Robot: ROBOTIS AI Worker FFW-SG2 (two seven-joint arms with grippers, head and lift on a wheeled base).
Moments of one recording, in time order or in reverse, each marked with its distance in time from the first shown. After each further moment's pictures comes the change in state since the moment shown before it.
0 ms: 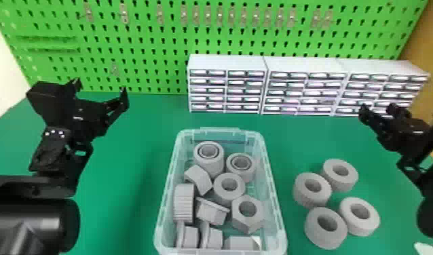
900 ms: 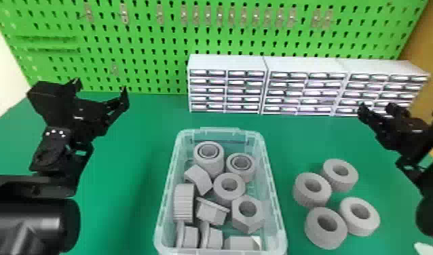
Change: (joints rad) left arm -0.001 0.000 -0.002 0.000 -0.002 0.000 0.003; right arm -0.005 0.000 0.004 0.000 0.001 0.001 0.000
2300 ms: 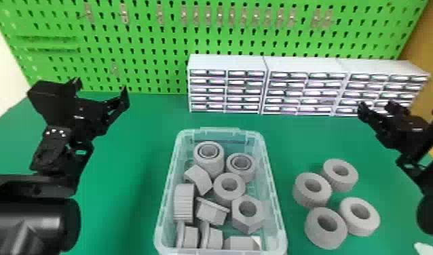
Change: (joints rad) left arm -0.002 0.000 -0.001 0.000 0.000 0.000 0.001; right arm -0.001 -0.012 0.011 0.000 -0.002 0.000 0.000
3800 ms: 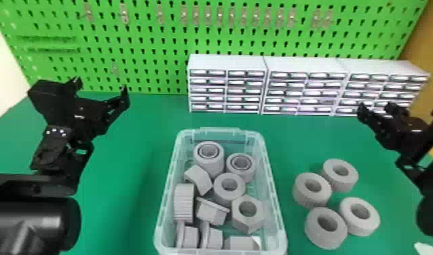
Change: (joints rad) left arm -0.002 0.000 -0.002 0.000 -0.001 0.000 0.000; right arm 0.004 0.001 0.001 0.000 -0.005 0.000 -0.003
